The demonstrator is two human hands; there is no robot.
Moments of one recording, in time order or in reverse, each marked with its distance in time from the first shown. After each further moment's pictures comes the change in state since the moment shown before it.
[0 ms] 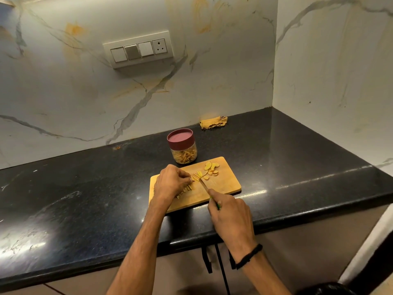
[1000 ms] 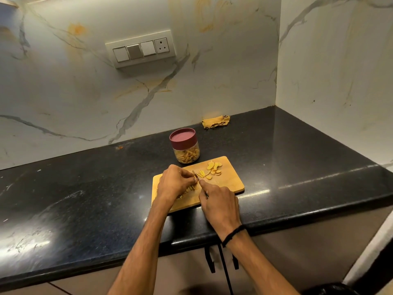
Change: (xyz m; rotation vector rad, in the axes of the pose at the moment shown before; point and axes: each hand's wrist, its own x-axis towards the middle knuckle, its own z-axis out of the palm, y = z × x) left_hand 0.001 -0.002 0.004 -0.044 0.001 -0.013; right_hand 0.034 -0.015 0.025 -0.073 0.005 -0.076
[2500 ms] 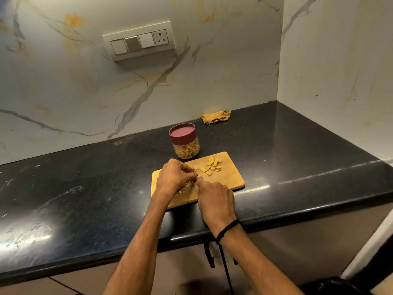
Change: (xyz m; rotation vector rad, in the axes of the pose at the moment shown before) left_hand 0.003 0.004 -0.002 -0.021 -0.028 -0.018; right_hand 0.001 -0.015 0.002 -0.223 -0.072 -0.019
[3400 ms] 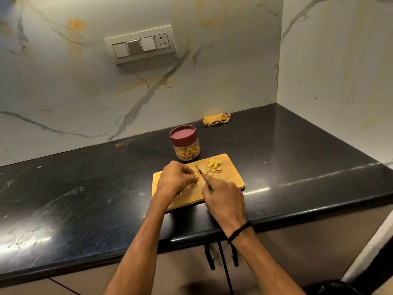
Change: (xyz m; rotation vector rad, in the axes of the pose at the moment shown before) left_hand -0.005 0.003 -0.003 0.008 -0.022 0.013; right_hand -0.002 0.021 -0.008 0.252 0.108 0.079
